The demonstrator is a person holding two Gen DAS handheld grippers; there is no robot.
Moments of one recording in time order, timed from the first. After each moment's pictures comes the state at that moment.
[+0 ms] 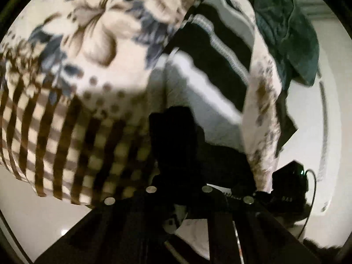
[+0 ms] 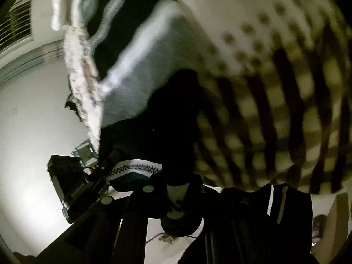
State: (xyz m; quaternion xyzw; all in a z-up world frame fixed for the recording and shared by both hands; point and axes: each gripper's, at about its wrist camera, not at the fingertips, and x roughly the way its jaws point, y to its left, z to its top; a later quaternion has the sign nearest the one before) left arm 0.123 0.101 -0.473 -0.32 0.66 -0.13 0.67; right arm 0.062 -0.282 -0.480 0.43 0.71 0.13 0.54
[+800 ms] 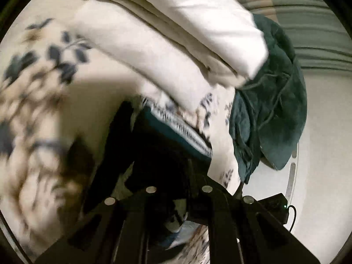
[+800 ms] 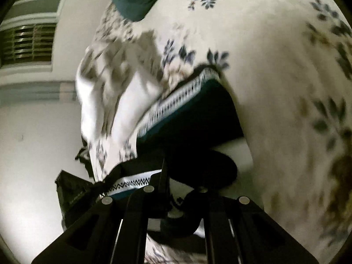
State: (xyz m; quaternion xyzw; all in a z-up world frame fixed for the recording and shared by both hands) left arm 0.541 0.091 -0.473 -0.43 0.59 -0.14 0.67; right arm 0.510 -0.296 -0.437 0.42 0.60 0.09 0.67
